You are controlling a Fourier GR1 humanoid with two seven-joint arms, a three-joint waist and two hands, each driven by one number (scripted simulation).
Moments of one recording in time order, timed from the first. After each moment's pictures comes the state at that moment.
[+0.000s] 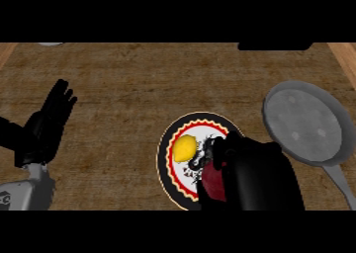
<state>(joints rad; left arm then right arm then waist) -0.16 0.16 0.13 -1.59 0.10 0.03 0.24 -0.32 -0.03 0.64 -2.14 1.40 0.56 0.80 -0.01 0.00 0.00</state>
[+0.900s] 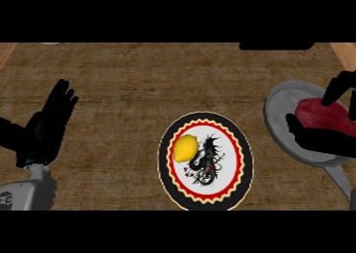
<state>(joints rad) -0.16 0.15 0.13 -1.59 0.09 0.03 0.23 -0.37 -0.21 -0.06 -2.08 1.13 0.43 0.49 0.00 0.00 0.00</state>
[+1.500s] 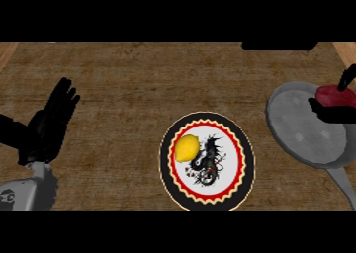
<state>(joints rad) -0.17 0.15 0.12 -1.58 0.09 0.02 0.23 -0.38 -0.34 -0.30 -1.55 0.97 0.11 0.07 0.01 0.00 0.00</state>
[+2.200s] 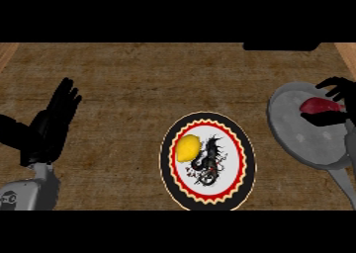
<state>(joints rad) -0.17 0.14 0.11 -1.60 0.08 0.03 0.24 -0.51 -0.38 -0.38 -0.90 0.95 -0.07 -0.09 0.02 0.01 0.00</state>
